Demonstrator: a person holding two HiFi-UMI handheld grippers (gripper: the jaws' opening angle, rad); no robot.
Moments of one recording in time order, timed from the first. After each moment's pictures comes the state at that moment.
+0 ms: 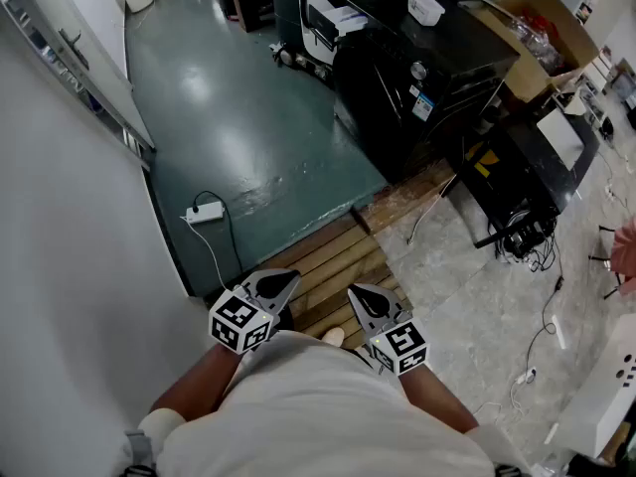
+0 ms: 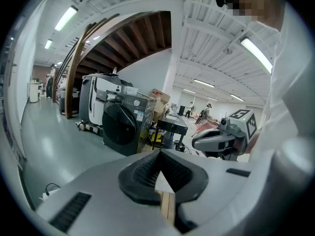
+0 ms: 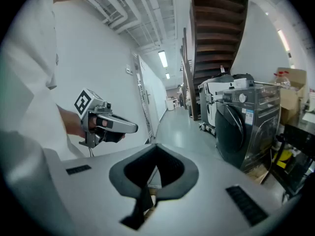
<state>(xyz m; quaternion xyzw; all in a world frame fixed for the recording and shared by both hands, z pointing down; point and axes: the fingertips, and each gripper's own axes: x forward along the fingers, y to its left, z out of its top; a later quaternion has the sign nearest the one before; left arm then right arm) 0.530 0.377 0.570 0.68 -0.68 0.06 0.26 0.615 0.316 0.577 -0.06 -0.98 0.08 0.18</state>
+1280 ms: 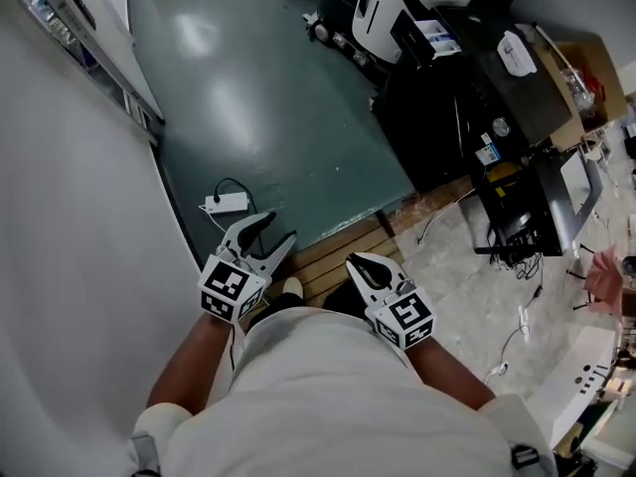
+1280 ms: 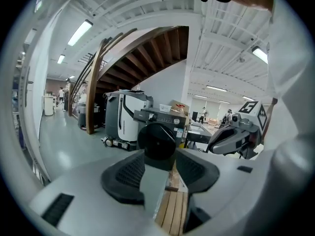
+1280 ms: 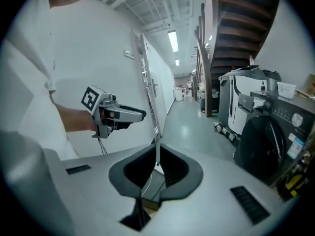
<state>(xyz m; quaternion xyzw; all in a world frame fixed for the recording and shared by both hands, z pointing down) 0.165 0.451 0.504 0.64 -0.74 0.06 0.20 0.284 0.390 0.519 -0.11 -0.96 0.05 0.24</state>
